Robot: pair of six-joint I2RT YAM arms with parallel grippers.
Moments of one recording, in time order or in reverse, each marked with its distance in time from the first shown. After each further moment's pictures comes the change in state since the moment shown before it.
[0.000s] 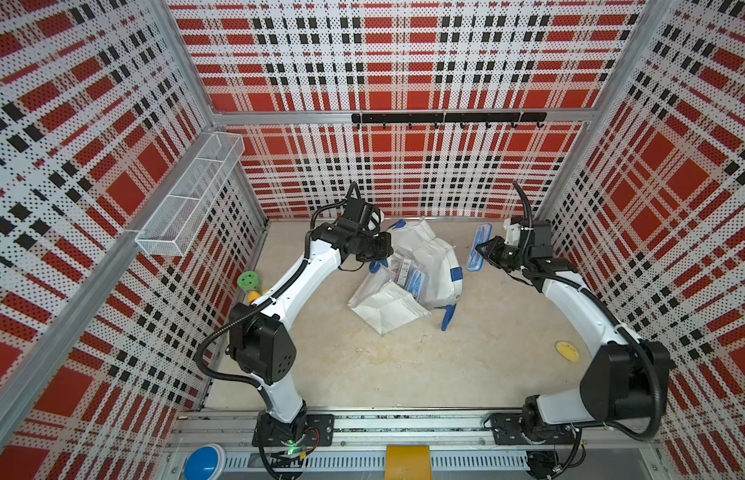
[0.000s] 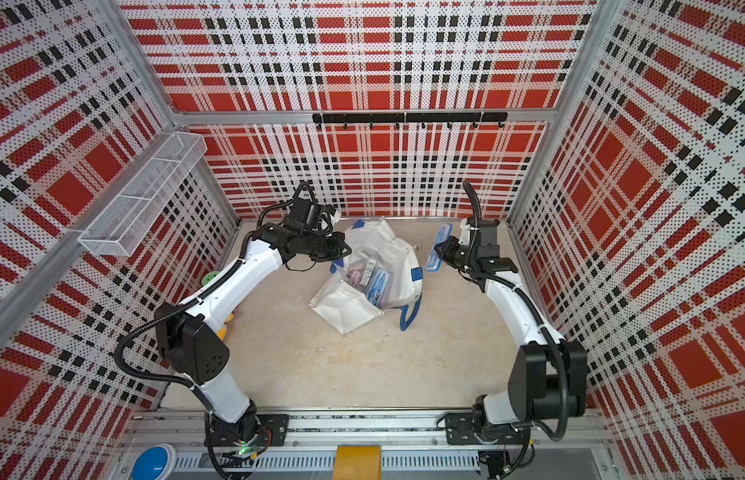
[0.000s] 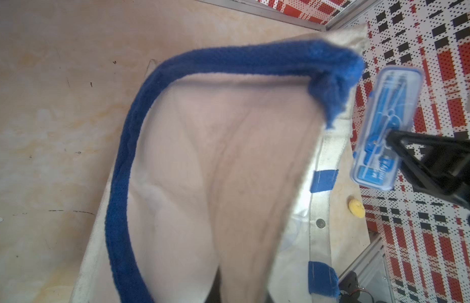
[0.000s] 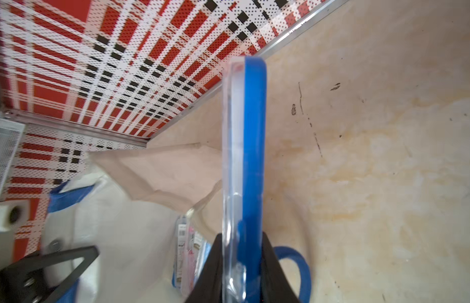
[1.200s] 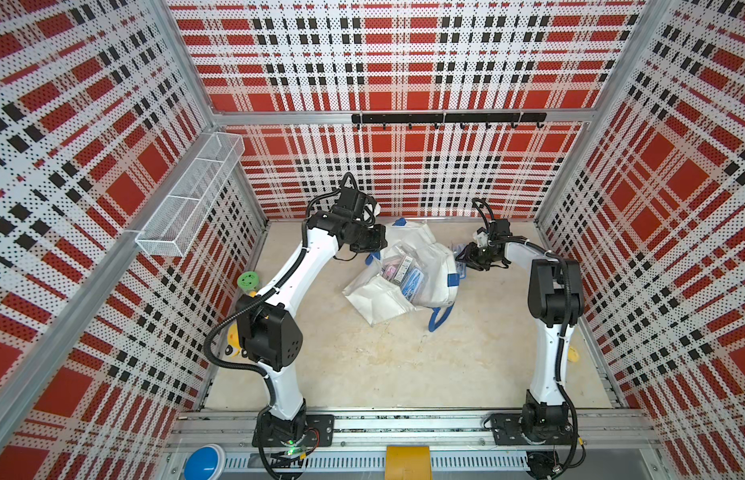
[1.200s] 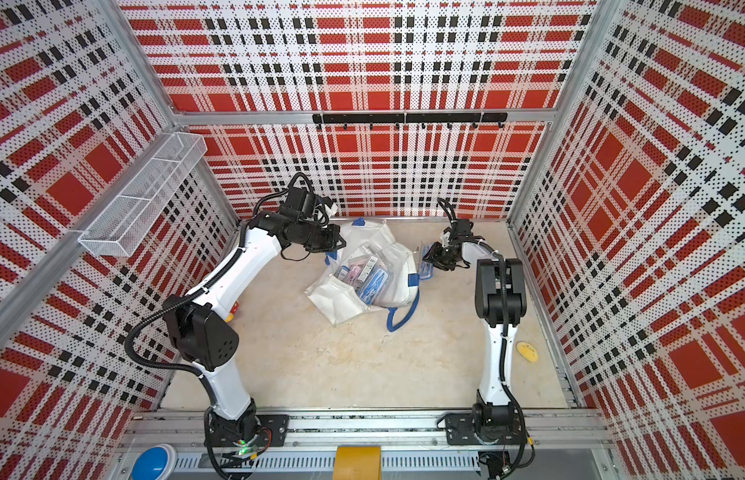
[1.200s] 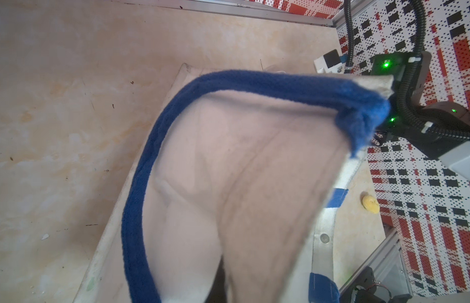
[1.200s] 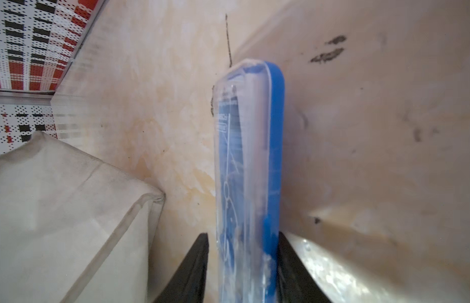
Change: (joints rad) left arm 0.047 0.088 0.151 -0.109 0.035 0.123; right arm -0.050 0.728 0.478 -0.175 -0.117 -0.212
